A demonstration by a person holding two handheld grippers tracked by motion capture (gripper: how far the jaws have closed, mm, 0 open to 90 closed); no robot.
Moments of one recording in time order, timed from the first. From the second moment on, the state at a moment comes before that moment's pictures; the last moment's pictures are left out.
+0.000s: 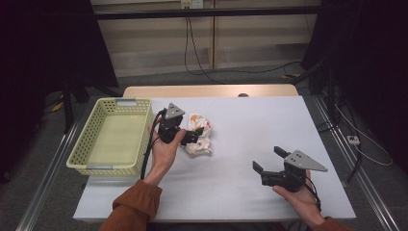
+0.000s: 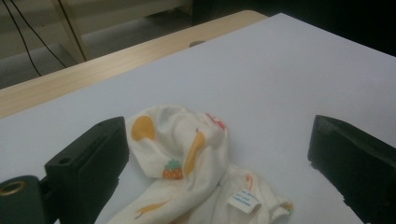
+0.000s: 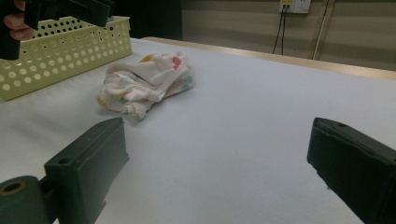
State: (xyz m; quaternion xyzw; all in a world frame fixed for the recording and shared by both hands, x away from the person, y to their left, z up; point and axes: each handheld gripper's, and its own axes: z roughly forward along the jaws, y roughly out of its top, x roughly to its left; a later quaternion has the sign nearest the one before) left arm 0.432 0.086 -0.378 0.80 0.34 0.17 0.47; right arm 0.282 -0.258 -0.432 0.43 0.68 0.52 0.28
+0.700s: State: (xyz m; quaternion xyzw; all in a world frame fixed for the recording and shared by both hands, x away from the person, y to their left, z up) left arm 0.416 0.103 -0.365 0.80 0.34 0.20 0.46; right arm 0.281 -0.258 -0.432 0.43 0.68 0.52 0.28
